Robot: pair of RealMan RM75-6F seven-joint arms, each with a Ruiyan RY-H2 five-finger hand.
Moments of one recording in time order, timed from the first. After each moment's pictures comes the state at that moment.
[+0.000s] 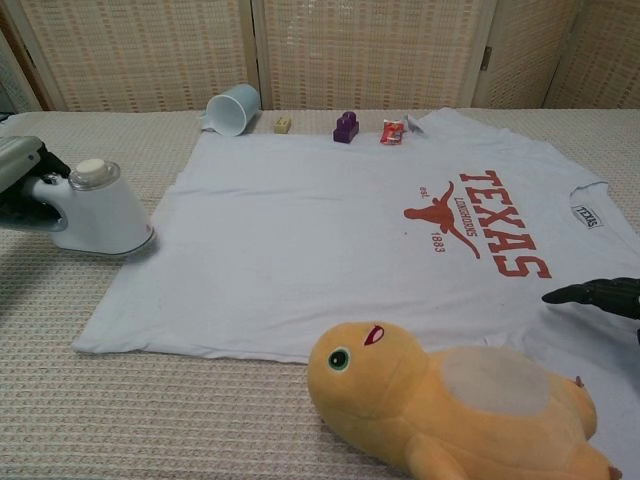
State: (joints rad) left arm -0.57 -1.77 -0.20 -0.67 1.32 1.15 -0.15; right arm 0.38 -1.30 -0.16 -1.43 -1.64 1.06 0.11
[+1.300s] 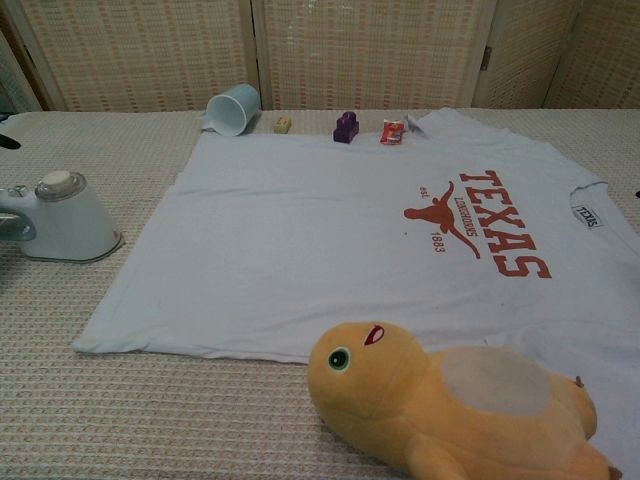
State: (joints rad) left arm -0.43 -1.37 -0.25 -1.39 1.03 1.05 0.31; right arm 0.30 -1.16 -0.08 -1.50 -1.57 1.24 0.06
